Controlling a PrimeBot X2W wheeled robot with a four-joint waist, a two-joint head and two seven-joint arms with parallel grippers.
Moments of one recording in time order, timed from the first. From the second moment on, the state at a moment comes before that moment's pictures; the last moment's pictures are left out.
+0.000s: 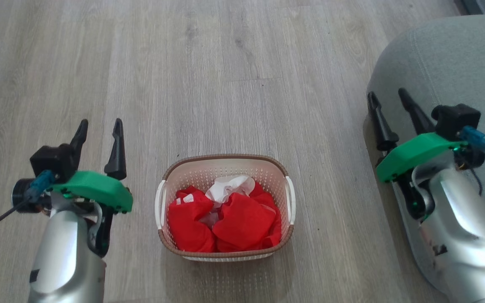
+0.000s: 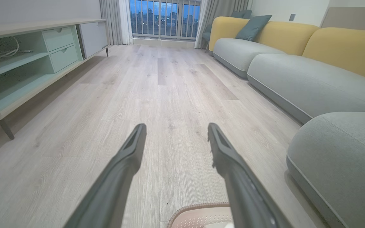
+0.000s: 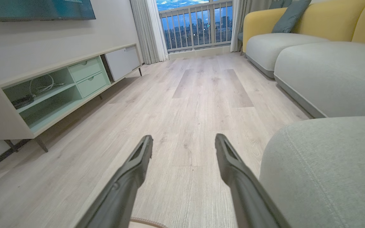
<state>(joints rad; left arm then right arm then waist) -0.37 0.04 0.06 0.46 -0.14 -0.13 -0.24 -0.53 -0.17 0.18 0.63 0.41 0.13 -0.24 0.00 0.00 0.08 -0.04</state>
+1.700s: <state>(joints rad) -0.68 0.03 -0.22 0.68 -0.20 -0.10 -0.25 -0.85 -0.19 0.11 0.28 0.31 0.13 -0.26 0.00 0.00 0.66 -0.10</state>
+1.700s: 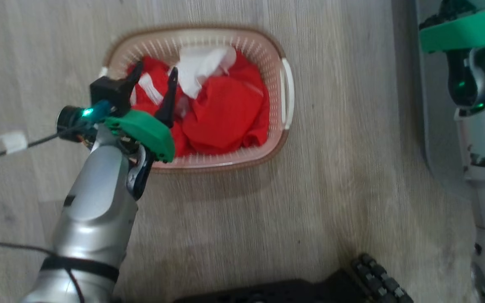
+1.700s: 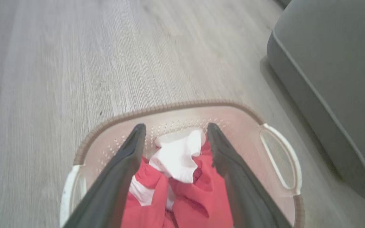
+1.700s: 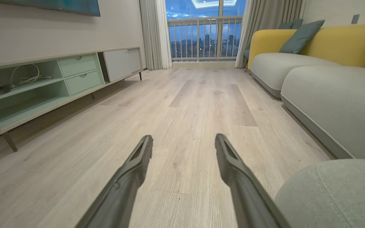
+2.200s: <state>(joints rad) -0.92 0.03 -0.37 1.11 -0.09 0.00 -0.25 -0.87 -0.19 0.12 0.27 0.31 0.13 -0.26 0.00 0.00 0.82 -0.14</state>
